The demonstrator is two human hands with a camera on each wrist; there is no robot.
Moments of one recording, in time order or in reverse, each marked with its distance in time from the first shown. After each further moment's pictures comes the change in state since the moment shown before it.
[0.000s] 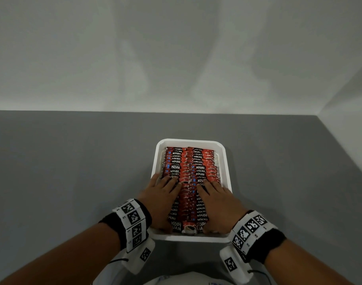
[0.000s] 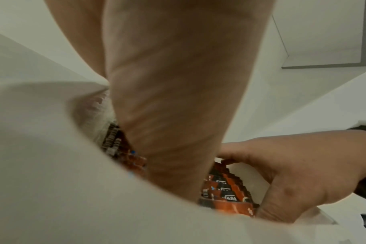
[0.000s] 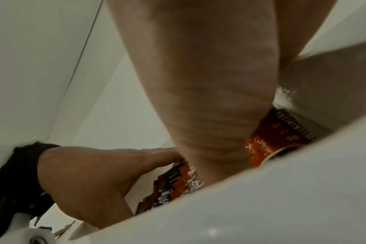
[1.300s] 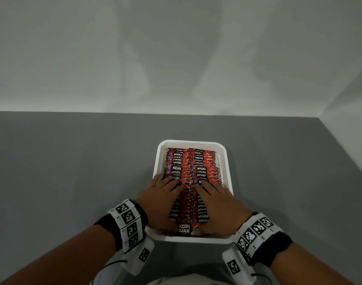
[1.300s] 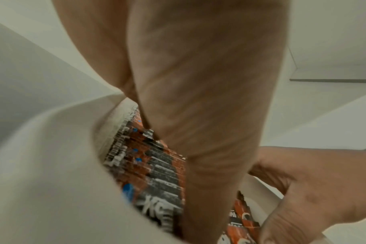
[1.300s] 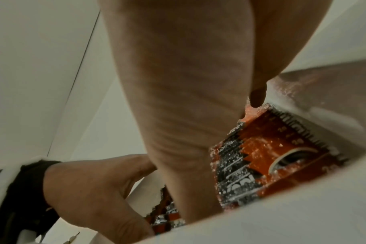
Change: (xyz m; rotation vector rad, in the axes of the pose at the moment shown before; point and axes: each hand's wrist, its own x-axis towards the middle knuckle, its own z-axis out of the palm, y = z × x) left_hand -0.004 -0.006 -0.003 -0.126 0.027 0.032; right_hand -0.009 0.000 -0.009 0.078 0.047 -0.076
